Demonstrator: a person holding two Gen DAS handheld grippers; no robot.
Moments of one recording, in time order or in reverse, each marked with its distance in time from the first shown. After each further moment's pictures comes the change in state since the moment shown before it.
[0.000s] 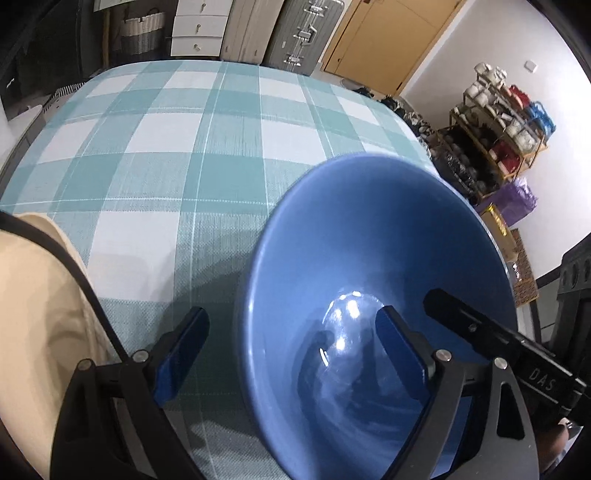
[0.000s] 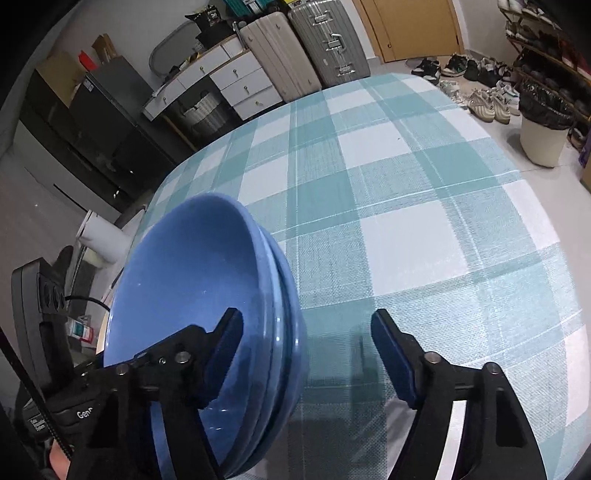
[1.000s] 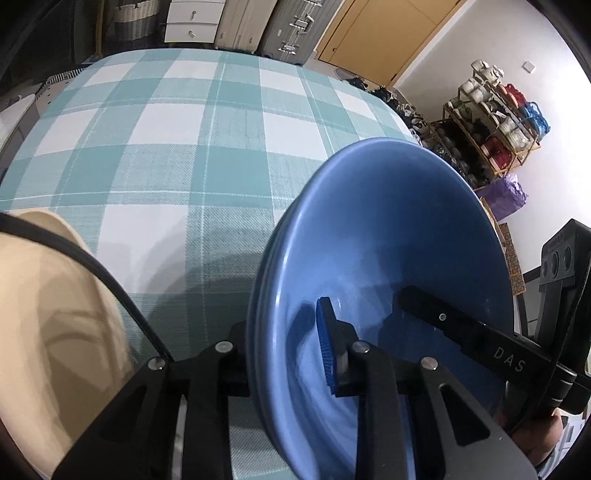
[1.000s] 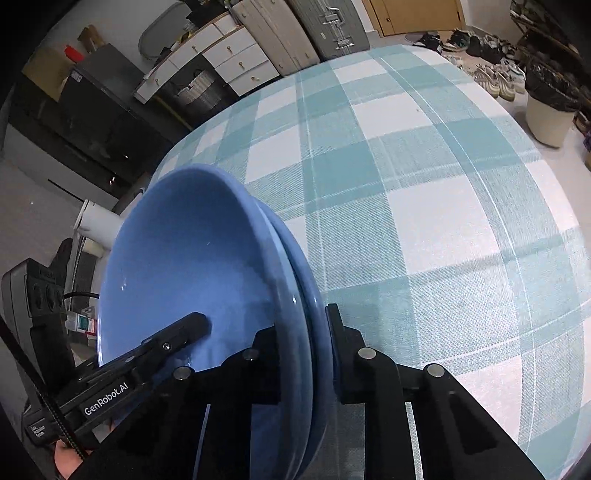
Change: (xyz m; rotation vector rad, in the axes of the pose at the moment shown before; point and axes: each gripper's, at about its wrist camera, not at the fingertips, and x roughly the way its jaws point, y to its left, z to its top) left arm -0.015 0.012 0.006 -0.014 0.064 -0.043; right arm 0.020 0.023 0.007 0.023 0.109 -0.006
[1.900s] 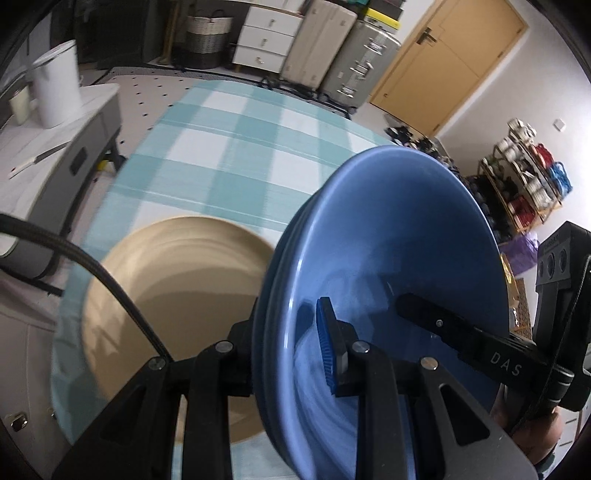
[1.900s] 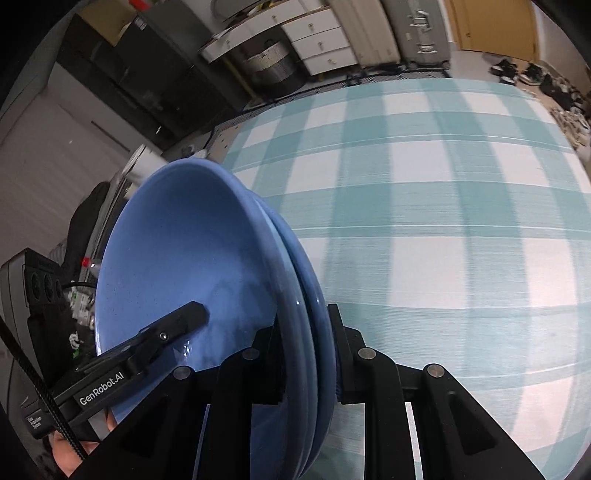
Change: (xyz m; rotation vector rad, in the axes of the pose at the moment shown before) left arm -0.108 0.092 -0.009 -0.163 -0.131 0.111; right arm -0.001 0.142 -0.007 -0.219 0.080 0.116
